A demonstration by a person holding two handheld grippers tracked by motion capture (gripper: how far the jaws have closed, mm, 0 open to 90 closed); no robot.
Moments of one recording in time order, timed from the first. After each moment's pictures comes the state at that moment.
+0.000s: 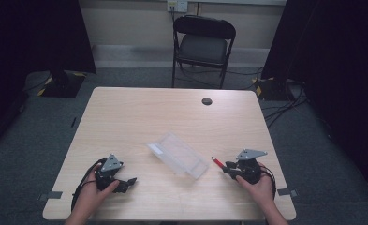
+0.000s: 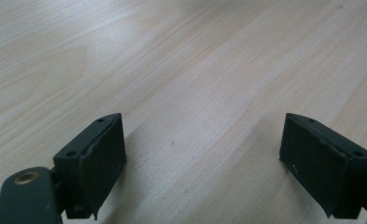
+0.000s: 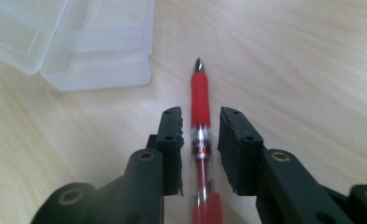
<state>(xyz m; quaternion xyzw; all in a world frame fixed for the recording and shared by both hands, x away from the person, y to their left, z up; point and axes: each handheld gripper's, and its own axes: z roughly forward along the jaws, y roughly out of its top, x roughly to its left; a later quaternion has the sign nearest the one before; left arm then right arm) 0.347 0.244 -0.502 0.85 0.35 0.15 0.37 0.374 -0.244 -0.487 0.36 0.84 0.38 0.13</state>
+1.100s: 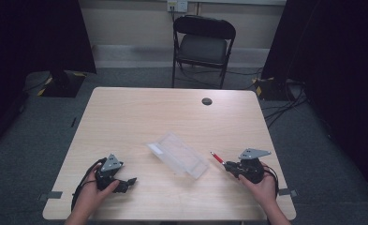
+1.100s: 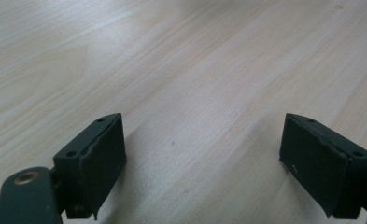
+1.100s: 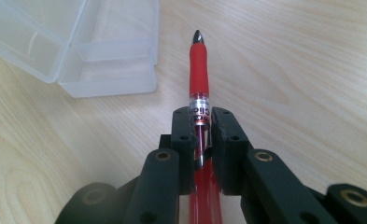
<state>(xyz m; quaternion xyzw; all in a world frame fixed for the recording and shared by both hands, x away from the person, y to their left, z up) 0.347 0.244 -0.502 0.85 0.35 0.15 0.37 0.372 -0.246 -0.473 0.36 0.83 0.39 0.13</state>
